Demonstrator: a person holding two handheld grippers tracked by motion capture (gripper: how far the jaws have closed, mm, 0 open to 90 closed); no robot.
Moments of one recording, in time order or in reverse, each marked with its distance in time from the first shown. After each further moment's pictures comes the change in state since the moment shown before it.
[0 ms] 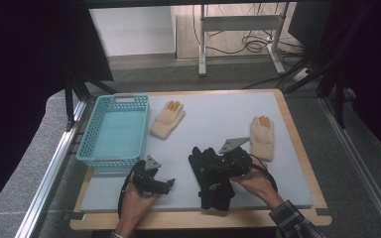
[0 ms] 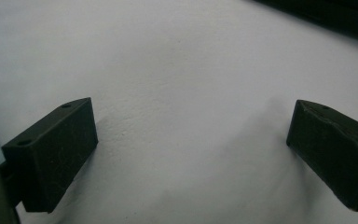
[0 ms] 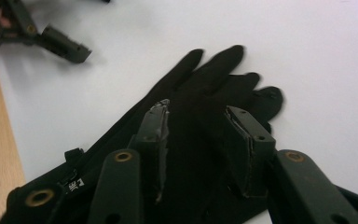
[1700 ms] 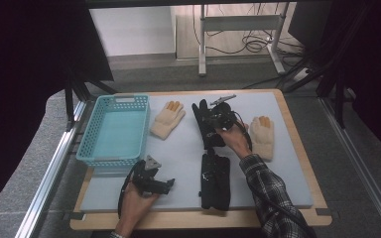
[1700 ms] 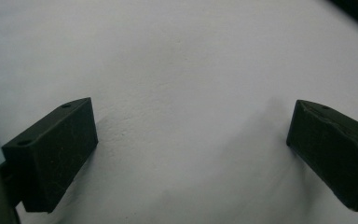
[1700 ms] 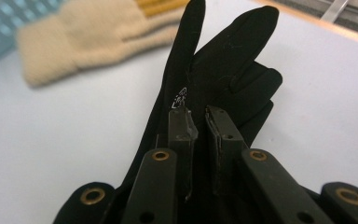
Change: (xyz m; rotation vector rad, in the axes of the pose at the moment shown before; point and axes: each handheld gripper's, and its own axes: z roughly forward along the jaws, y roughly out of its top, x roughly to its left) left arm 0.000 0.000 0.000 0.003 0.000 -0.001; right arm -0.116 0.074 0.073 -0.039 -0.219 0.260
